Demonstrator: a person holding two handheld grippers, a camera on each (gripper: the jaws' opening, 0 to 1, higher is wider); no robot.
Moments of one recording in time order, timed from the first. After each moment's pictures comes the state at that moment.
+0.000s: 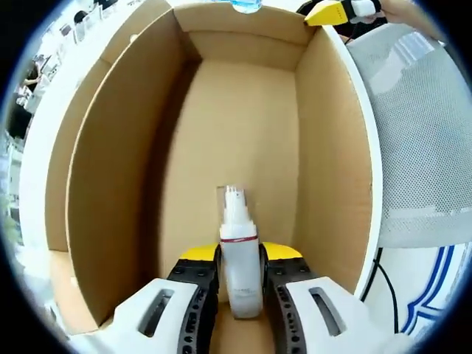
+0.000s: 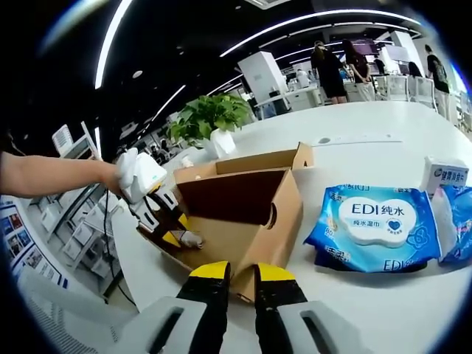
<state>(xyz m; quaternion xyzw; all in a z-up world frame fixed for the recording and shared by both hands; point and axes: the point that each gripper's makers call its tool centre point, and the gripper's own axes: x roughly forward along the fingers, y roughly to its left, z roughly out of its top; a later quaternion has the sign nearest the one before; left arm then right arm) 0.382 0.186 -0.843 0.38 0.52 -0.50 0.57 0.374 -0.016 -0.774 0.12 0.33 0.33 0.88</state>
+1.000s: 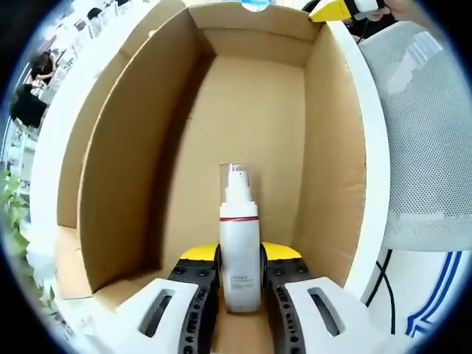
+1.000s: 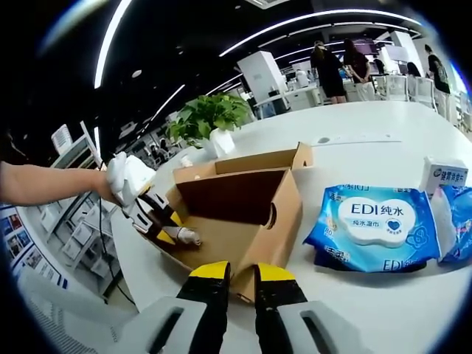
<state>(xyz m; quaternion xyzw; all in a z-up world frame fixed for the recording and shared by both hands) 0.385 0.195 -0.827 0.39 0.51 -0.46 0.61 0.375 -0.018 -0.774 0.12 0.33 0.32 0.88</state>
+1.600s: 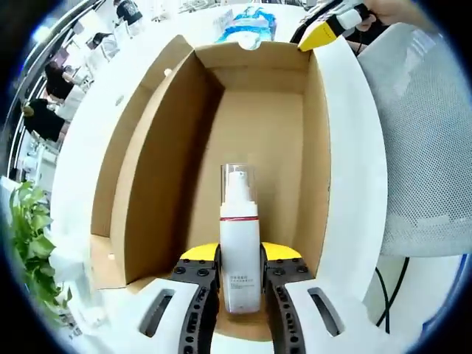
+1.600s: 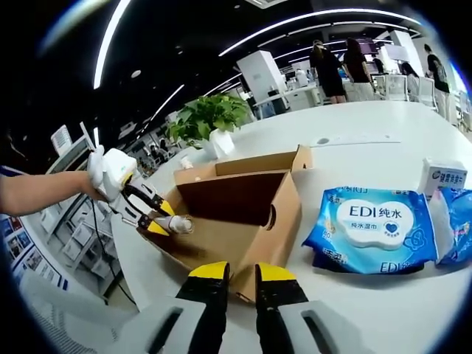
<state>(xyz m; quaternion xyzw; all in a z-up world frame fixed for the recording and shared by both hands) 0.387 0.182 -0.791 0.41 0.45 -0.45 0.65 0.376 -0.021 -0.766 0.12 0.33 0.32 0.88</state>
